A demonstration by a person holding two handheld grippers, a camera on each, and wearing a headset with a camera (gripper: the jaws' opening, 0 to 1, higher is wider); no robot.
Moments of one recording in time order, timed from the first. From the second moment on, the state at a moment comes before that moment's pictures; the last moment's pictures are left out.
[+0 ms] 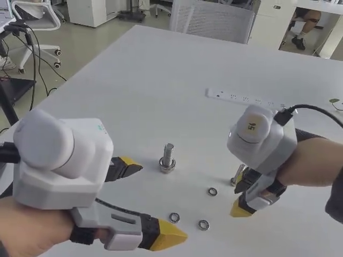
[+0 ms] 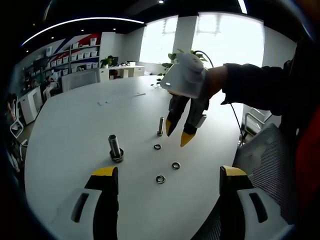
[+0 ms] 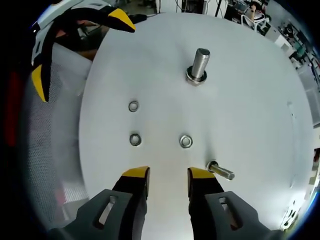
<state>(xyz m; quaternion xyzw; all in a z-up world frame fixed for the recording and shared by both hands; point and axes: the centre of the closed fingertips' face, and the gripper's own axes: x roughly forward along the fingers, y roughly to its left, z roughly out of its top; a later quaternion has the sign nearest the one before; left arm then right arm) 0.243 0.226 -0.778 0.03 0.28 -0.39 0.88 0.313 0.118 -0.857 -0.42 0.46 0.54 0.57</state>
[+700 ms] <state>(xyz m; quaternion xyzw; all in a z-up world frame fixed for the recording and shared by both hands) 0.242 0.227 -0.779 0.03 0.28 -0.39 0.88 0.331 0.150 -0.868 -0.44 0.45 0.54 0.57</state>
